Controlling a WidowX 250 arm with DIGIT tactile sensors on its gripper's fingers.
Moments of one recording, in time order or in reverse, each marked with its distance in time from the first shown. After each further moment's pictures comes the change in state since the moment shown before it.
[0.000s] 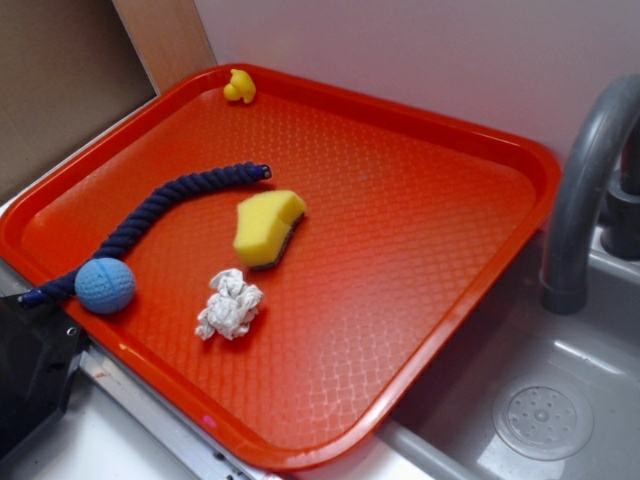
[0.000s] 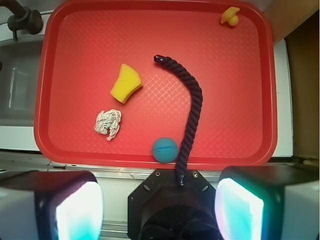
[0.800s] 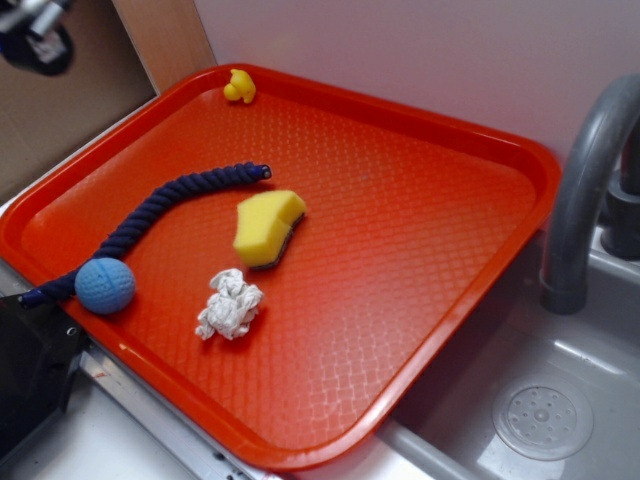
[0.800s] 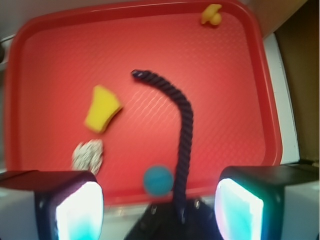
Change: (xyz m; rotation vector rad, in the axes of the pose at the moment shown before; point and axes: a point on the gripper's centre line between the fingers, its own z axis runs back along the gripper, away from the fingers) arm 0.039 0.018 -0.050 0.062 -0.046 0.173
